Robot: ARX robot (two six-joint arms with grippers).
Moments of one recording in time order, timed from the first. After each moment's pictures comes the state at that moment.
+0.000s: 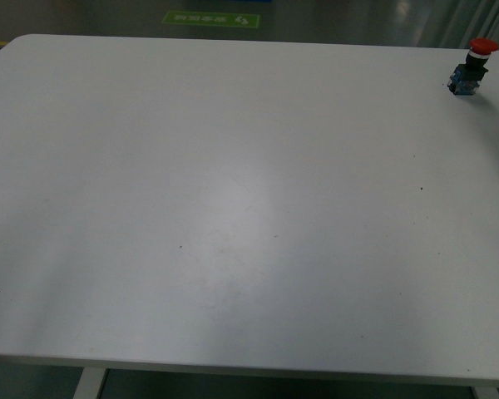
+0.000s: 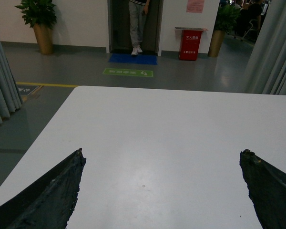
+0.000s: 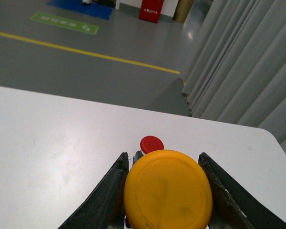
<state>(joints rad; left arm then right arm) 0.00 0.00 0.02 0.00 0.00 -0.01 -0.02 1.83 1.05 0.59 0.10 -0.23</state>
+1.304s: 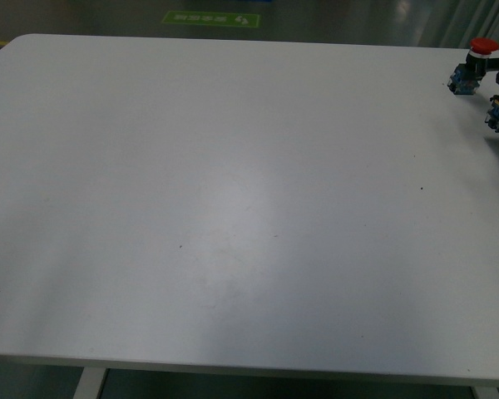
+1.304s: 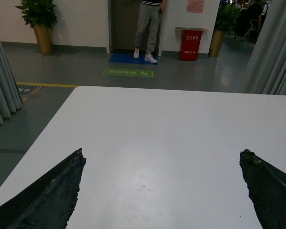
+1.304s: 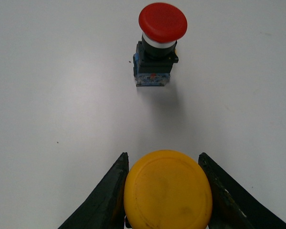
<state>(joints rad) 0.00 0.00 0.02 0.00 0.00 -0.01 -0.09 2.13 1.27 0.28 0.05 -0.11</state>
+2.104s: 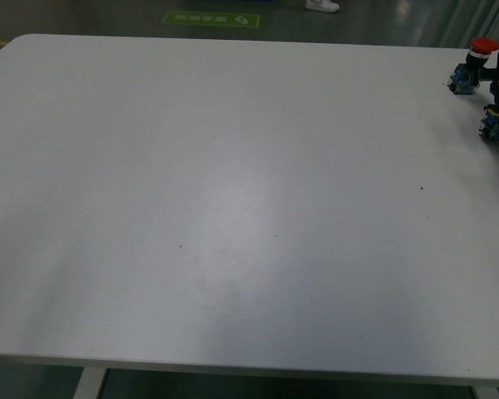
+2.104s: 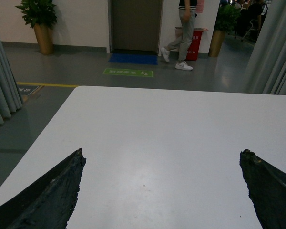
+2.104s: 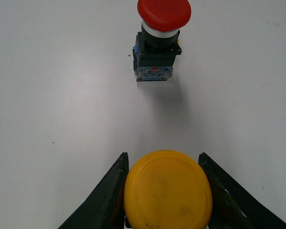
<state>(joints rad) 0.00 0.00 0.02 0.00 0.00 -0.01 -0.09 2.17 1.27 0.29 0.05 -0.10</state>
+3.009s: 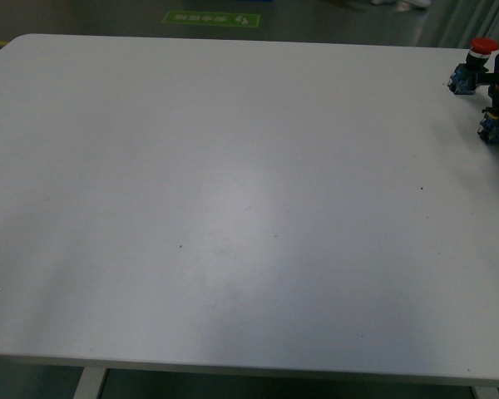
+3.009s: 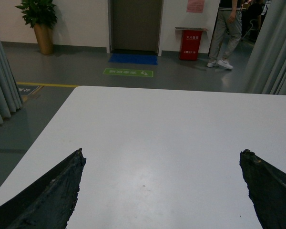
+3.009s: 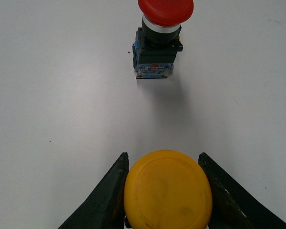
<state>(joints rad) 0.00 0.00 0.02 0.00 0.00 -0.01 -0.09 2.18 1.27 0.30 0.06 -0.11</state>
